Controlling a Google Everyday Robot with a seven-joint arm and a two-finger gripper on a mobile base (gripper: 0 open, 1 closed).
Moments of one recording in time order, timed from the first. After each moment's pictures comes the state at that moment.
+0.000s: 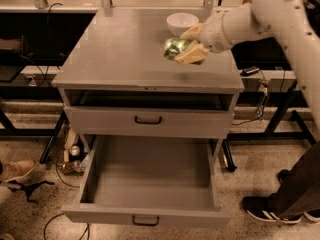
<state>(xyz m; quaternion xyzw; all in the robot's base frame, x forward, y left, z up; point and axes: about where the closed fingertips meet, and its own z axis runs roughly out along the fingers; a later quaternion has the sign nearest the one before) 0.717 -0.085 0.907 -0.61 0.64 0.10 0.46</state>
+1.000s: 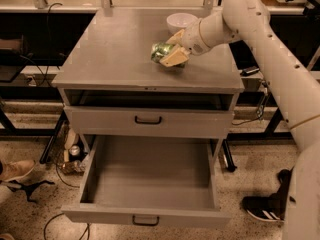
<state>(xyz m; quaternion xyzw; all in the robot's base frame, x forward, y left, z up) 0.760 -0.048 0.870 -0.59 0.66 0.12 0.44</state>
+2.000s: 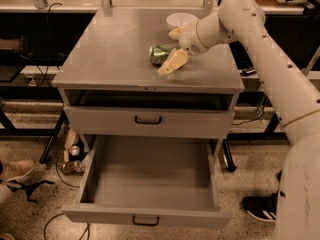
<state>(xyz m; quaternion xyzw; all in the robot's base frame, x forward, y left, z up) 0.769 -0.040 0.862 -0.59 0.67 0.13 0.43</state>
